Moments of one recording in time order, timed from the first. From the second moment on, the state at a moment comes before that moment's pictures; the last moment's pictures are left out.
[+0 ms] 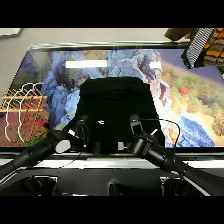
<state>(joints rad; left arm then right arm) -0.80 -1.09 0.72 1.26 -0.87 -2.04 0.92 -1.11 0.77 -1.93 1.28 2.40</state>
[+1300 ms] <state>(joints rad) -0.88 -1.21 0.93 1.44 -1.03 -2.23 0.92 -0.99 0.87 -1.74 1.46 2.45</state>
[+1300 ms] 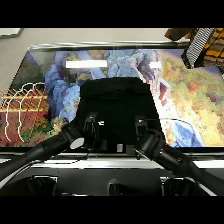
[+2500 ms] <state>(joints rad) -0.99 -1.21 1.03 0.97 -0.72 -2.31 0.39 -1.18 1.40 -1.61 1.39 2.30</state>
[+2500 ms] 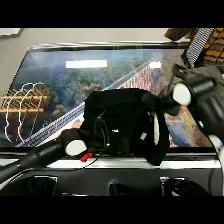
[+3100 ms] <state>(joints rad) -0.99 -1.47 1.19 0.76 -0.59 -2.20 0.34 -1.68 1.97 -1.56 1.52 2.08</state>
